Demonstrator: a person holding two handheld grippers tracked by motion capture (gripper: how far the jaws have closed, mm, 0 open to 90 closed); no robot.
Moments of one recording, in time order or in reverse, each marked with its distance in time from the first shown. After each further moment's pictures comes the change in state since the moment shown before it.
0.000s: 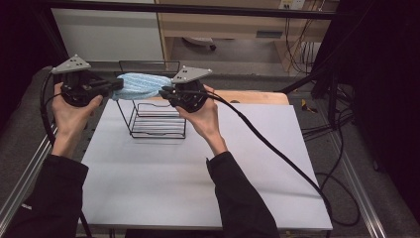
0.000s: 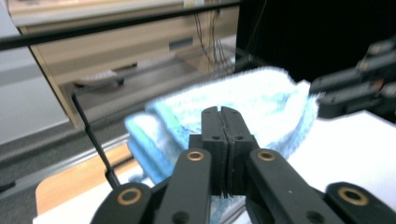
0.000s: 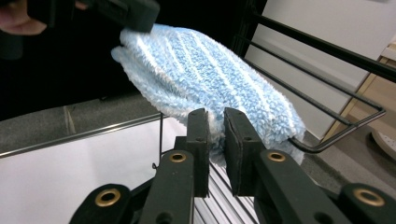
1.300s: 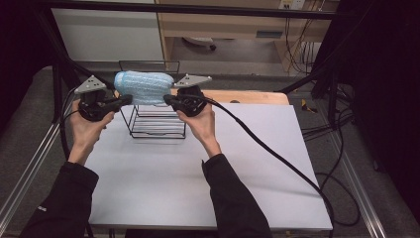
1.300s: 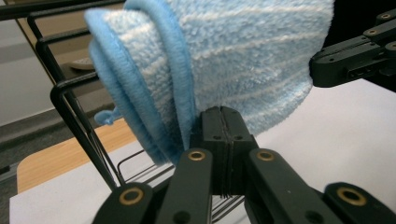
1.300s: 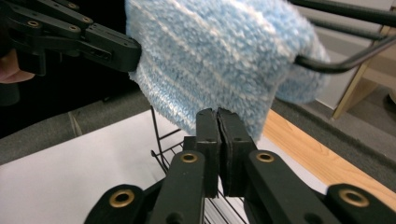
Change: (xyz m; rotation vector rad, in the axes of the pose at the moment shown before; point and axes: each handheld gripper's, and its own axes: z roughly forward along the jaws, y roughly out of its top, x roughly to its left) left arm 0.003 -0.046 0.030 0.003 -0.005 -0.016; right arm -0.009 -0.033 0.024 0.036 -0.006 0.142
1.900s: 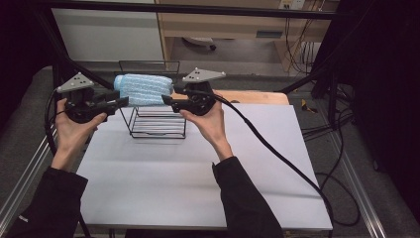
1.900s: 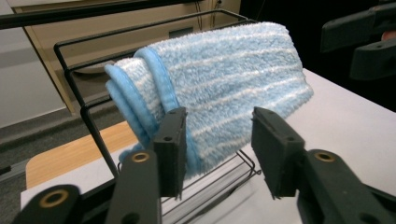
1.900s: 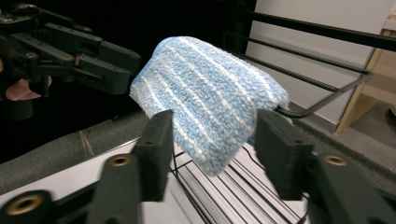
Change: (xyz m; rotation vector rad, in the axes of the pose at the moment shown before) left arm -0.014 0.014 -0.035 -0.006 0.013 -0.013; right arm 0.009 0.021 -0.045 -0.067 0.007 0.030
